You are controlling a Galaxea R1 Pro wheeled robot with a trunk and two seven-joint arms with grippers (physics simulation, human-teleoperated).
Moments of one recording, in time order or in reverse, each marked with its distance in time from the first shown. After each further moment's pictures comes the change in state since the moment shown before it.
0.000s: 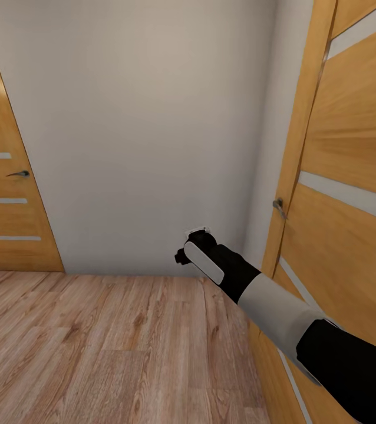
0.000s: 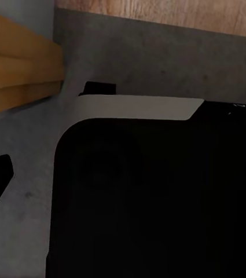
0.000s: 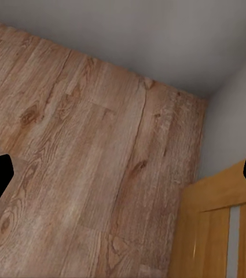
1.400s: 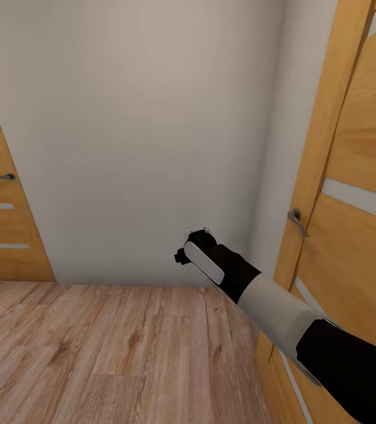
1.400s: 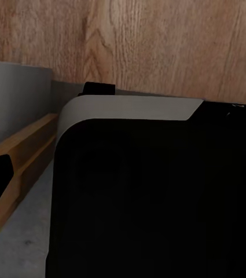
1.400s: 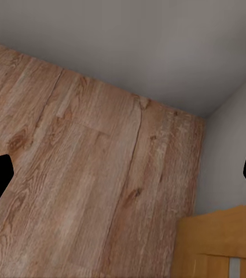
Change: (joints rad) left arm 0.000 0.003 0.000 0.000 0.000 0.000 -0.007; right arm 0.000 0.000 0.000 0.000 -0.001 -0.007 0.000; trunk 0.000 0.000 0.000
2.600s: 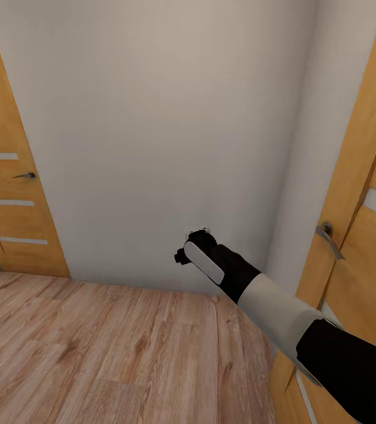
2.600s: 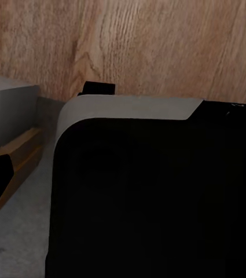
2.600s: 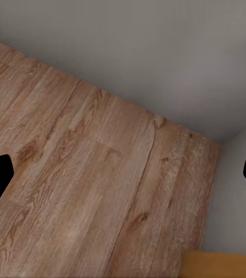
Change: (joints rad) left arm 0.001 -0.001 0.000 0.000 0.000 0.000 0.001; right arm 0.000 0.000 0.000 0.001 -0.004 0.000 0.001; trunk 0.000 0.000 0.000
